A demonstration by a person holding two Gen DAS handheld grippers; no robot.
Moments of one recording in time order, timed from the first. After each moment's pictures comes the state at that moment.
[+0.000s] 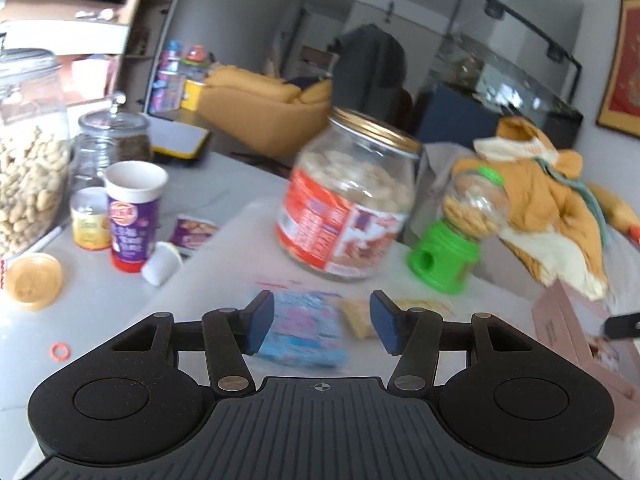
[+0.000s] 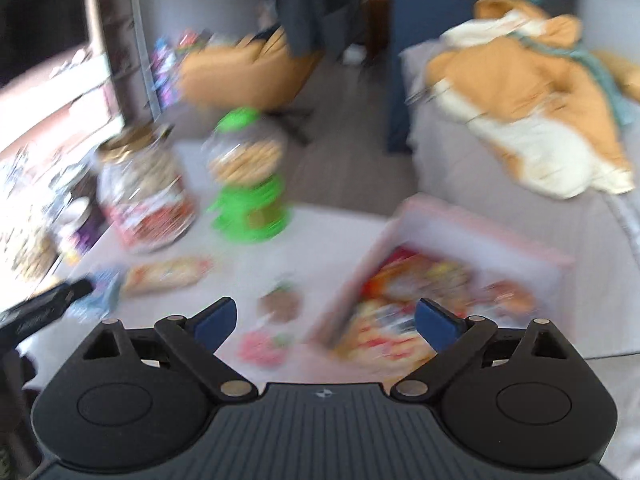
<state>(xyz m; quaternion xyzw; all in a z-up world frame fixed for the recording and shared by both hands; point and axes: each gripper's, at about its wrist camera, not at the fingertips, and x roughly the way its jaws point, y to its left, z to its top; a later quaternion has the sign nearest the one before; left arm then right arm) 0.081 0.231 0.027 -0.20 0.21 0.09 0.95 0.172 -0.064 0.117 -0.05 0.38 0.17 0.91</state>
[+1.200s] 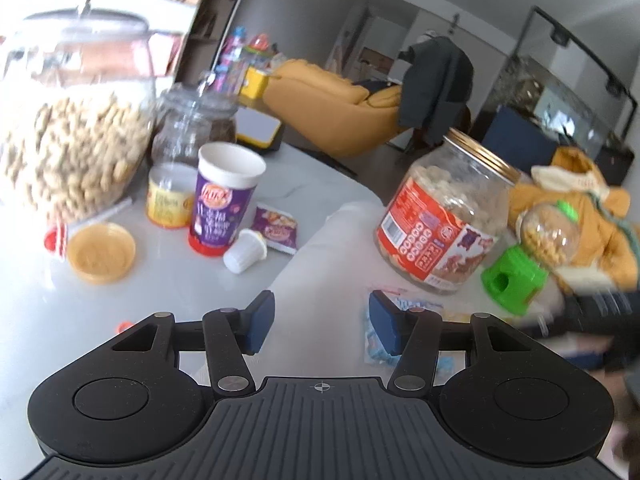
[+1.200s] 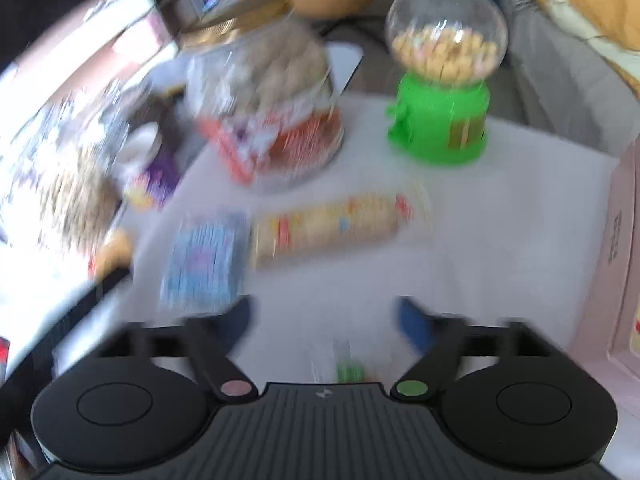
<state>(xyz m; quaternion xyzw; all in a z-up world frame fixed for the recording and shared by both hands) 0.053 0.279 0.015 -0.23 0.23 0.17 0.93 0.218 0.084 0.058 -0.01 0.49 0.23 0.84</state>
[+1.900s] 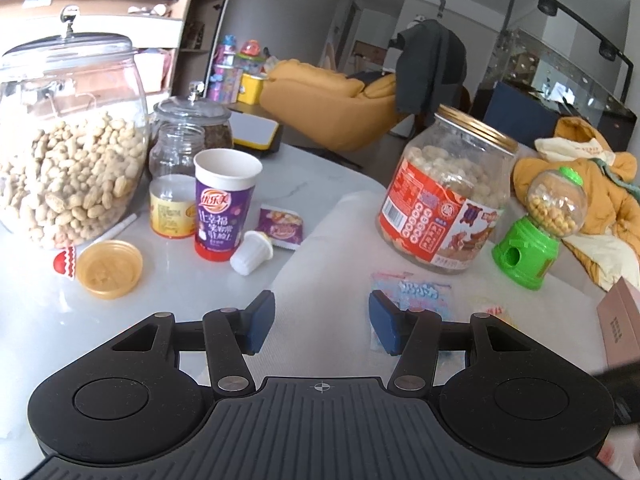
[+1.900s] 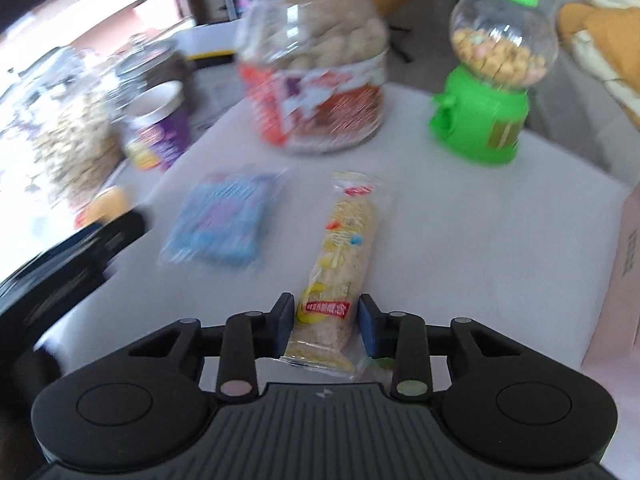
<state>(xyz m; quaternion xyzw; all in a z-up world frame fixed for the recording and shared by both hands) 0.059 0.269 0.012 -0.18 0.25 0.17 0.94 0.175 0.103 0.040 -0.10 0.48 0.27 0.83</state>
